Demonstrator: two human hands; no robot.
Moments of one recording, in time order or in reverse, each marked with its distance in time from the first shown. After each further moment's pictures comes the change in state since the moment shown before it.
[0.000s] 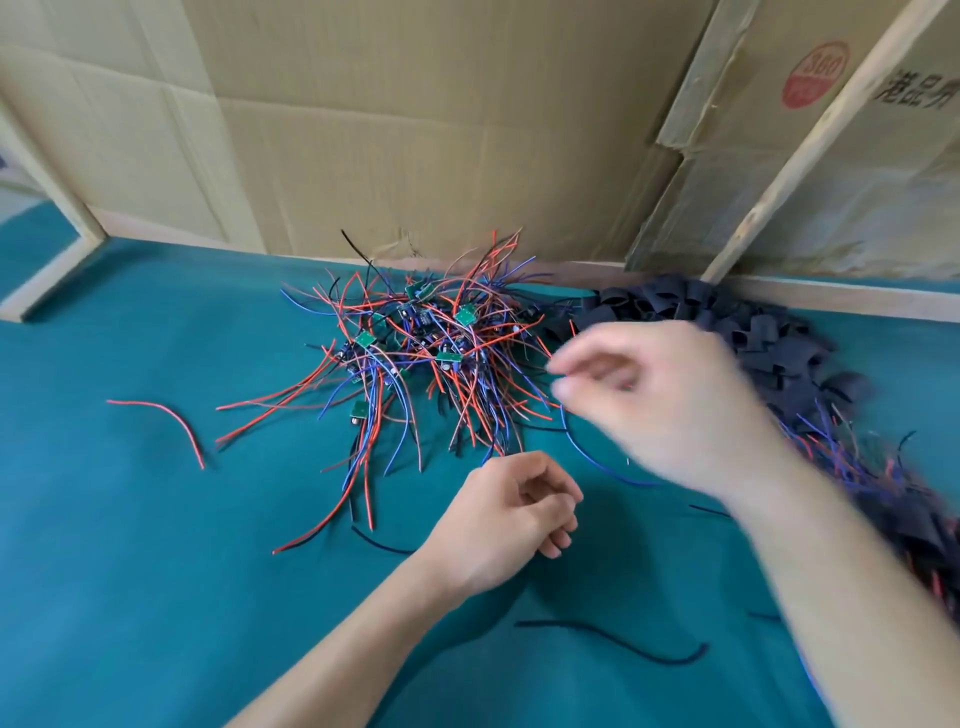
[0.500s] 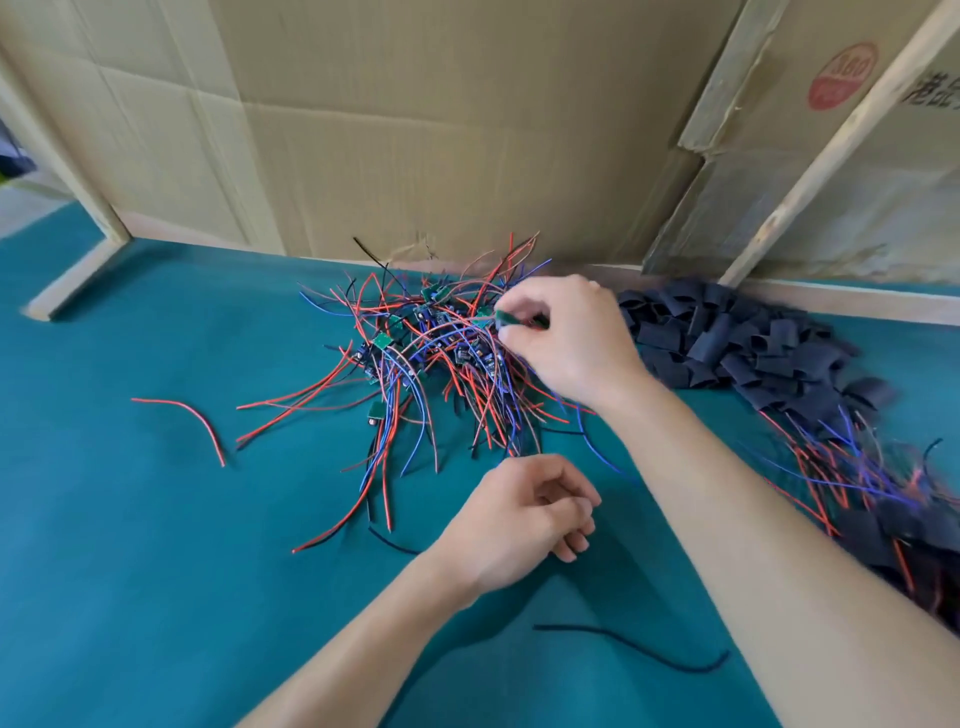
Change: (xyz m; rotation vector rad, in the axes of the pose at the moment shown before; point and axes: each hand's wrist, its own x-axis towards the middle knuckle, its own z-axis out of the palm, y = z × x) left_hand -0.006 0.009 -0.005 -0.044 -0.056 -0.015; right_hand 0.081 0.006 0.065 -0.087 0.030 -0.016
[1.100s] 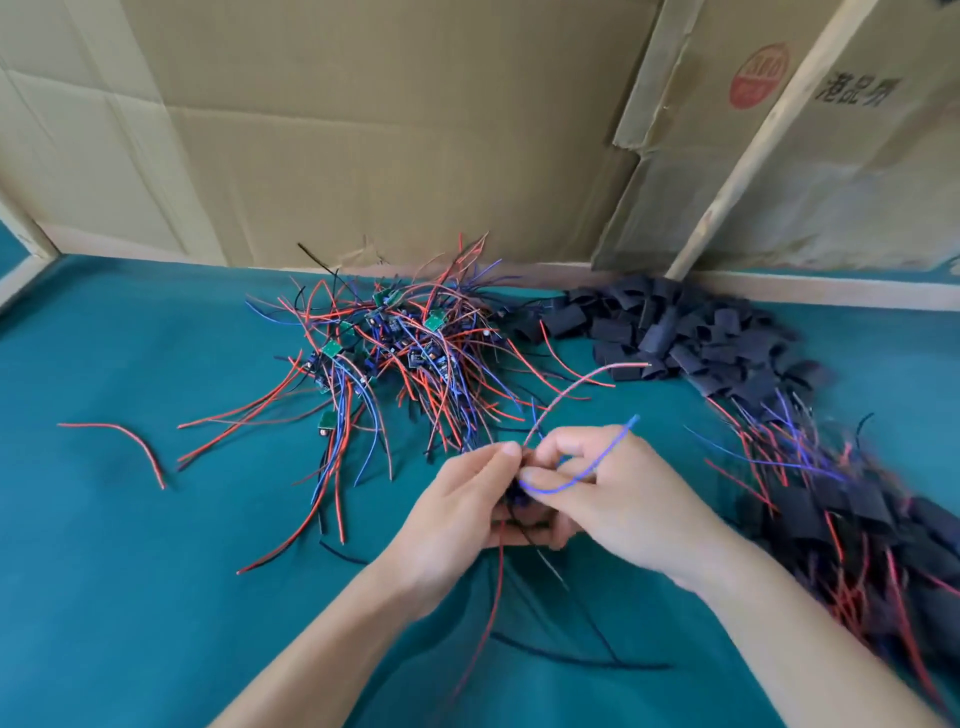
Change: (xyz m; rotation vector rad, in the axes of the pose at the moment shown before) left_hand 0.003 -0.004 0.003 -0.374 -0.003 0.021; right_hand -0.125 0.037 -0.033 0.396 -0.404 0.268
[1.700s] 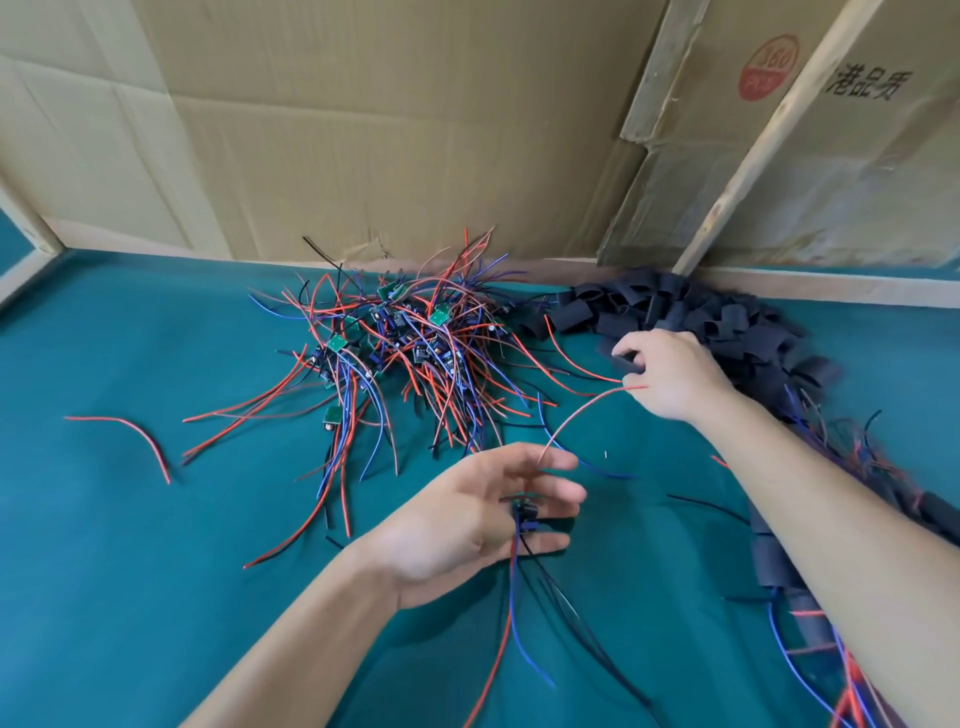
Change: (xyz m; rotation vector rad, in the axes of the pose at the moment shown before) left_hand -0.001 0.005 -0.015 -0.098 -0.276 -0.164; right_hand 0.117 0.076 -0.091 -0.723 0.361 0.176
